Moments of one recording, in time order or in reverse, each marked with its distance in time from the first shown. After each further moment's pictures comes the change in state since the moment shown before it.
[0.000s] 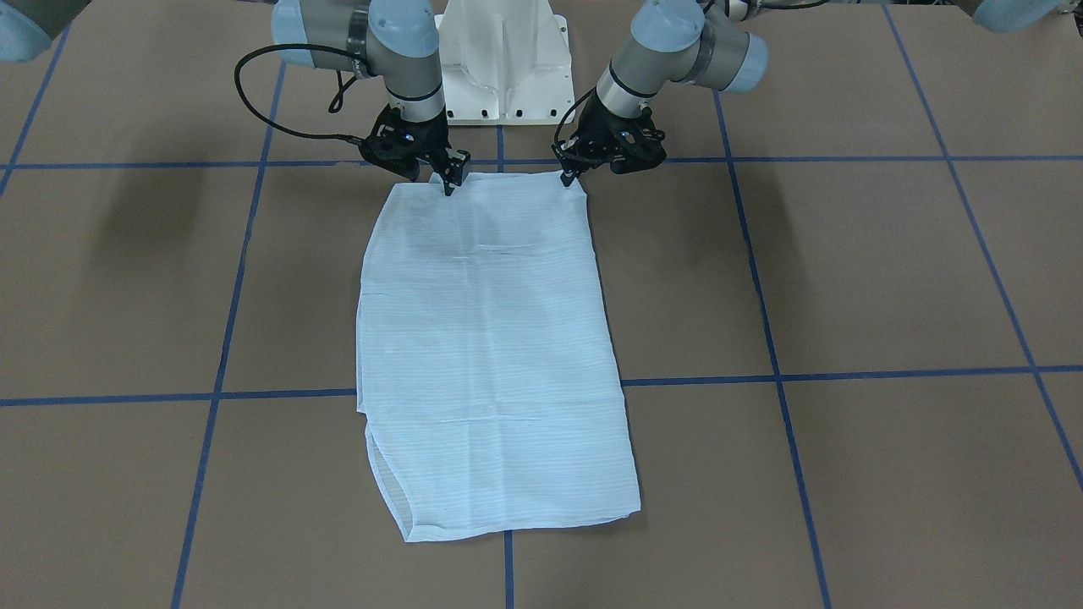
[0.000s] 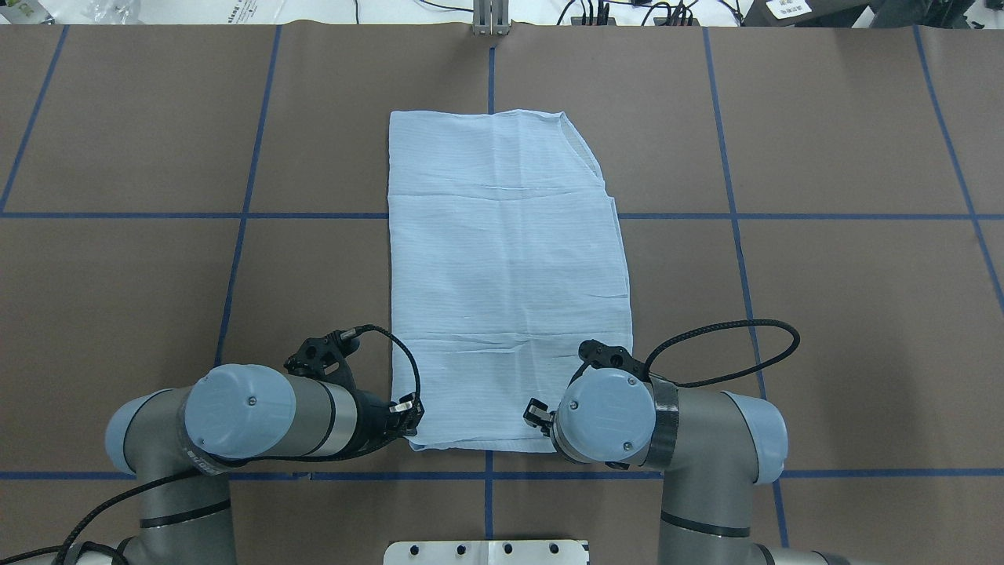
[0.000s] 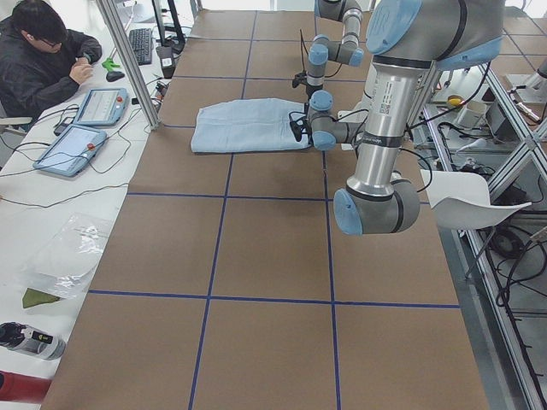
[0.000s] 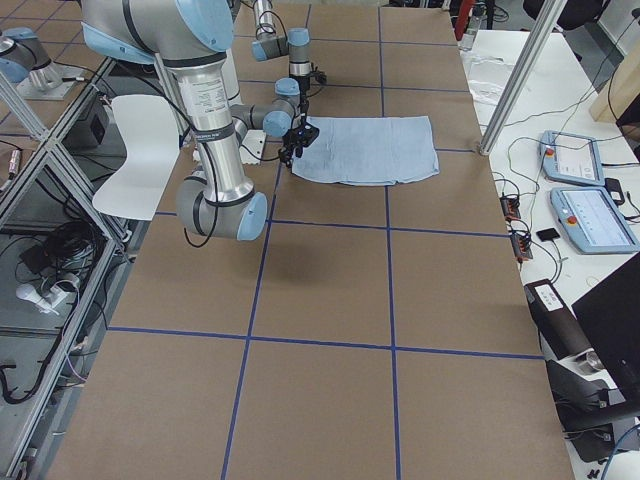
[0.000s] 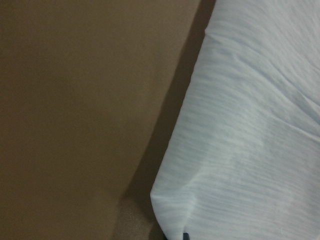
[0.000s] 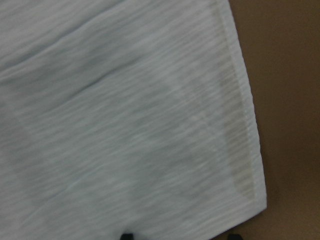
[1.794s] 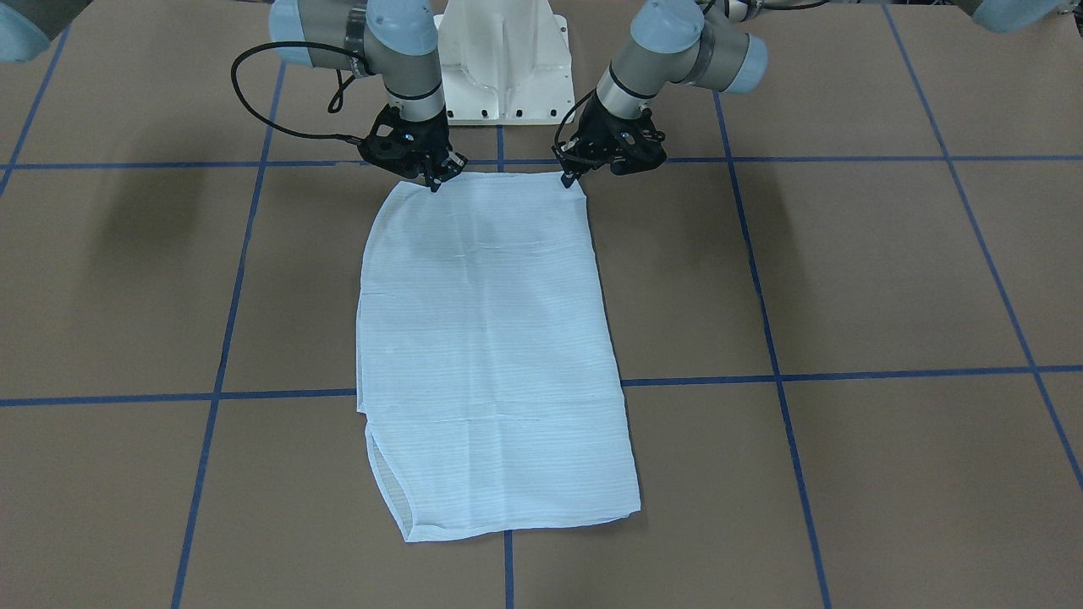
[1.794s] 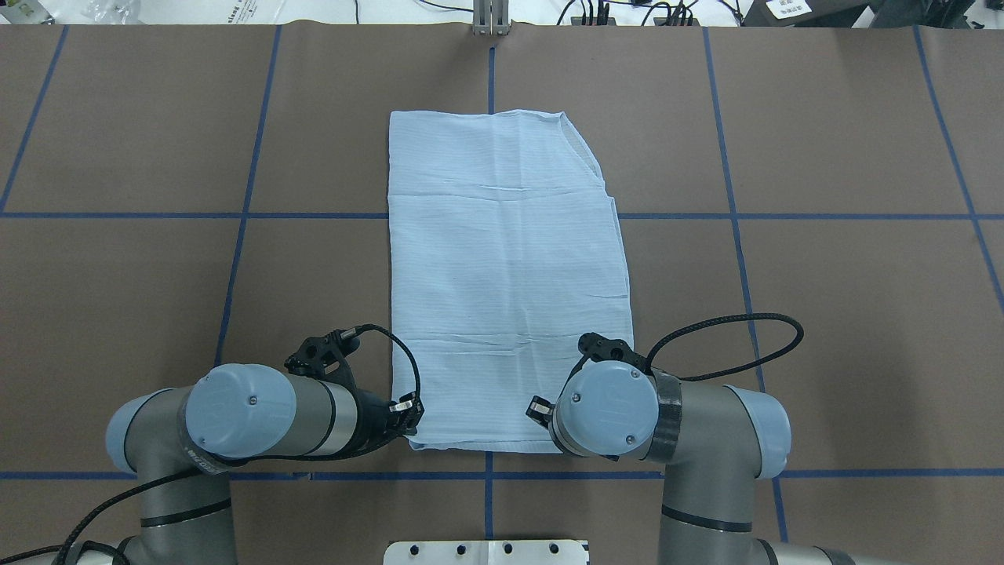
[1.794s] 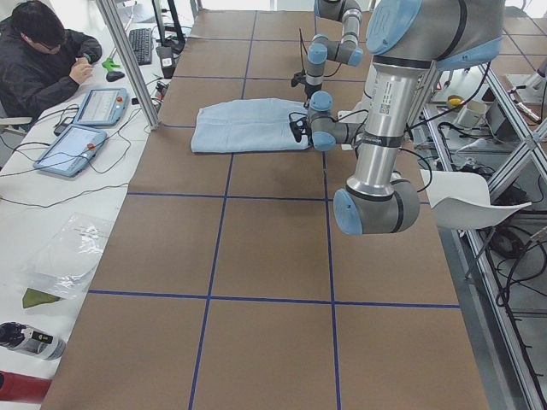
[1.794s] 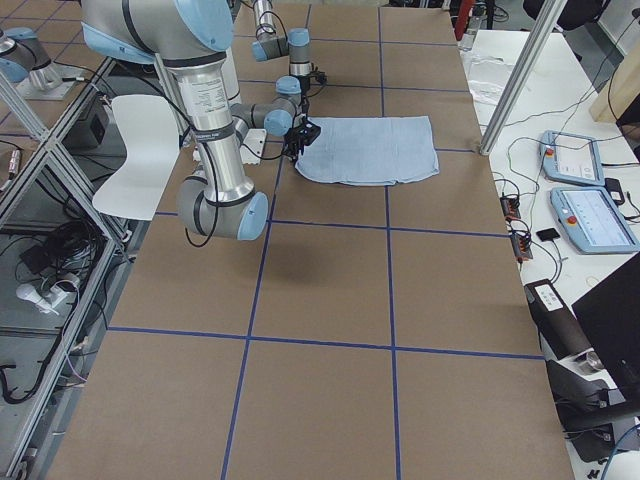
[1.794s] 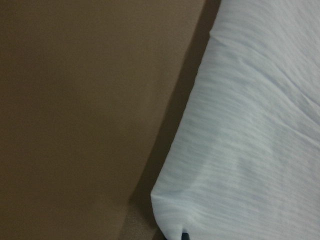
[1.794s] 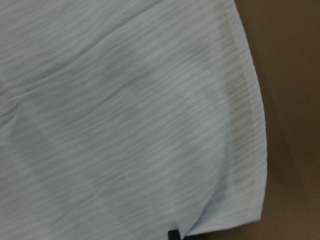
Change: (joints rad) left arm -0.002 -0.001 0.000 0.000 0.002 0.003; right arm 0.013 0.004 0.019 0.003 0.002 0.000
